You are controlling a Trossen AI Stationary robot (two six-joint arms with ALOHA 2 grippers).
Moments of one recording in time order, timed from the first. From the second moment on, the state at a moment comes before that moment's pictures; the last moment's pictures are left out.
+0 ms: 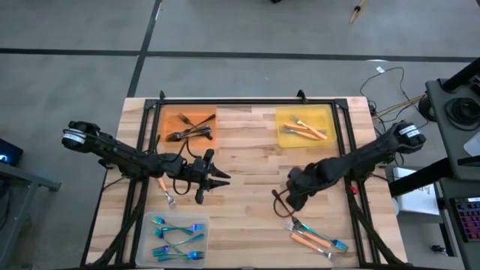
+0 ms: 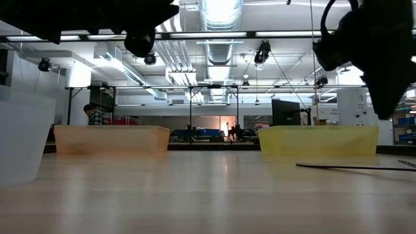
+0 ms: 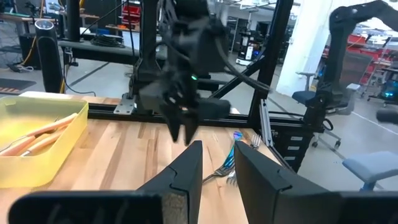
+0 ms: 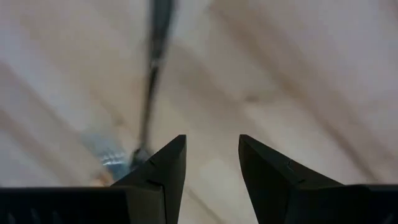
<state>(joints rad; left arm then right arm) -0.23 1.29 0.47 0.81 -0.07 -0.16 0.35 1.42 0.91 -0.84 -0.07 1.13</state>
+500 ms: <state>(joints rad) -0.23 1.29 0.47 0.81 -0.06 -0.17 0.41 1.69 1.06 -0.77 -0.16 1.03</state>
